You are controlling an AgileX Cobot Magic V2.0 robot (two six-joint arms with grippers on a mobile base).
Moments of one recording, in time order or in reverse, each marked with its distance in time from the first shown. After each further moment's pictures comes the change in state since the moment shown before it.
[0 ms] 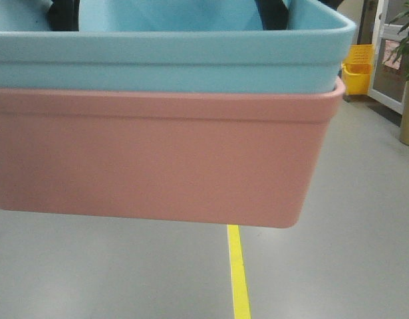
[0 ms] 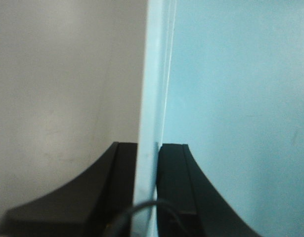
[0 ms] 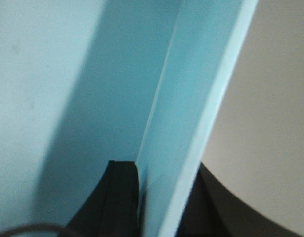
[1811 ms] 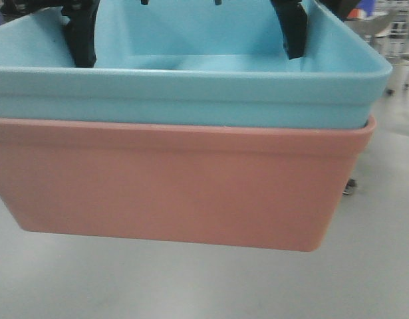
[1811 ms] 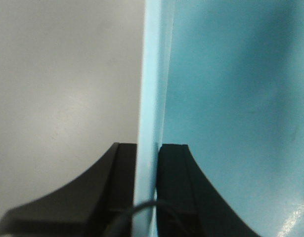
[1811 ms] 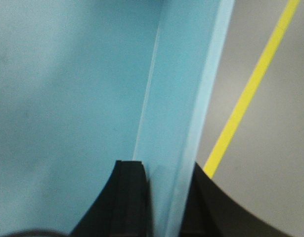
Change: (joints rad) left arm -0.010 0.034 0.002 -0.037 -0.014 -0.007; right arm -0.006 0.006 0.000 -0.006 0.074 0.055
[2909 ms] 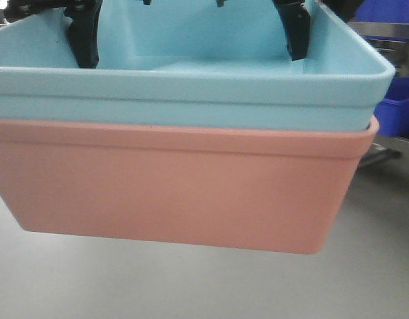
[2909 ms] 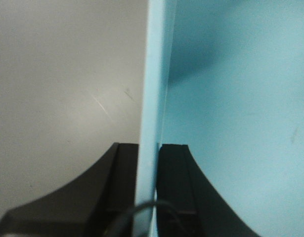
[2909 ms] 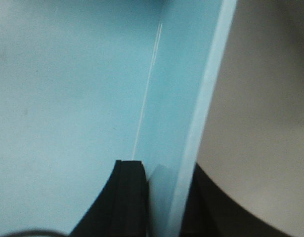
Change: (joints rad) left arm 0.000 0.000 0.000 -0.004 -0.008 0.000; right arm 0.000 0.000 0.000 0.002 0.013 0.004
